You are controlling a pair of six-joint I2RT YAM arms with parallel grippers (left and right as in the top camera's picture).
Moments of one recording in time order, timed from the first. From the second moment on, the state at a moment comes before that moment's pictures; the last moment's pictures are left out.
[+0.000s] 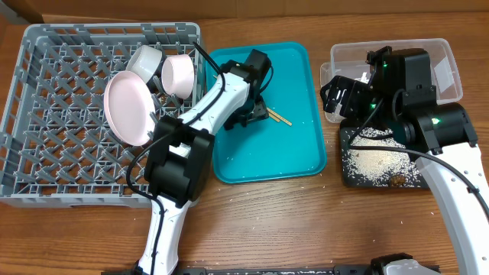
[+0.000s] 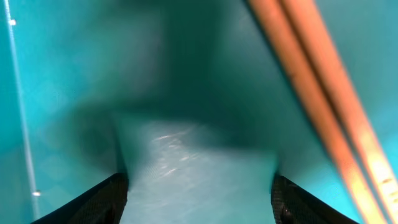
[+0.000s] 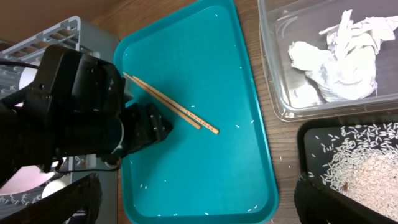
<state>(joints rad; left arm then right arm) -0.45 2.31 1.84 -1.04 -0.04 -0.76 0.19 1.35 1.38 -0.90 -0.20 0.46</state>
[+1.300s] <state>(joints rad) -0.44 2.46 2.12 -0.95 -0.05 -0.77 0.19 1.35 1.38 -0.90 -0.20 0.46</state>
